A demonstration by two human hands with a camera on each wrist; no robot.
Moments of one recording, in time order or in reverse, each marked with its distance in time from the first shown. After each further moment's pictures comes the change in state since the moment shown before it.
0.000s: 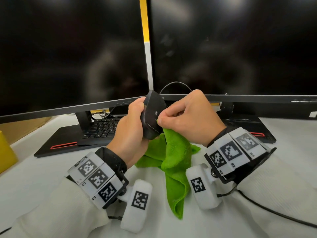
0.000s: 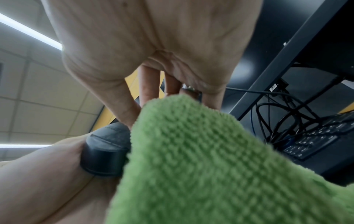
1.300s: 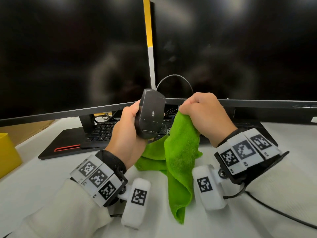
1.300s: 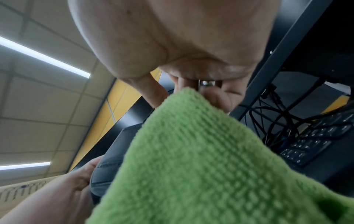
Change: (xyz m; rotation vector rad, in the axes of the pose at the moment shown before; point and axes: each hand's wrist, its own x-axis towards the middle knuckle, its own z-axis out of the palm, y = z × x) left_hand 0.019 -0.003 -0.020 -0.163 -0.022 -0.114; right_hand 0.007 -0.008 -0.016 0.032 0.121 0.411
